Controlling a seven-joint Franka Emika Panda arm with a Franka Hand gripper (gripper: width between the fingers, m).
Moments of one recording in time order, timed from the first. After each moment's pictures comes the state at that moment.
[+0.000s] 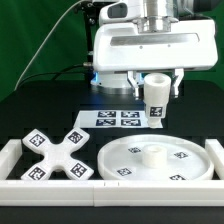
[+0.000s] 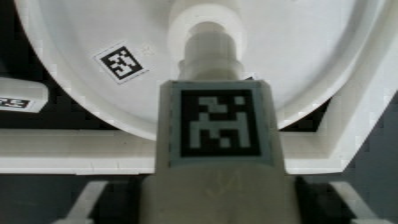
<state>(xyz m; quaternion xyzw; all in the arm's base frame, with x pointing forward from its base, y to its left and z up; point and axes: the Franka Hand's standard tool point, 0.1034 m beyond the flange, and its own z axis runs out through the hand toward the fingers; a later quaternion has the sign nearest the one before) 0.557 0.037 0.121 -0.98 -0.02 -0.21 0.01</state>
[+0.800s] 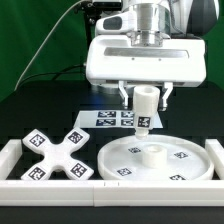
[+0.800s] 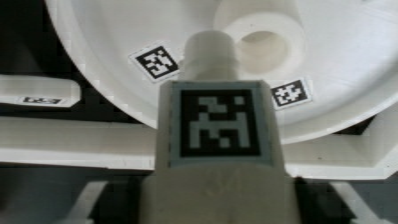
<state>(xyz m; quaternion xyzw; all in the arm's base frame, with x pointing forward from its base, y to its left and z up) 0.553 0.020 0.101 -0.96 -0.01 -0.27 -0.03</state>
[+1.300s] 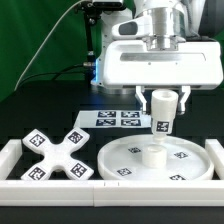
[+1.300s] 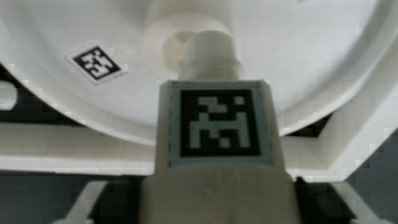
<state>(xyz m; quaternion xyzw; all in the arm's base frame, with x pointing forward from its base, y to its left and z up) 0.563 0.048 0.100 -0.96 -0.02 -0.27 -0.02</state>
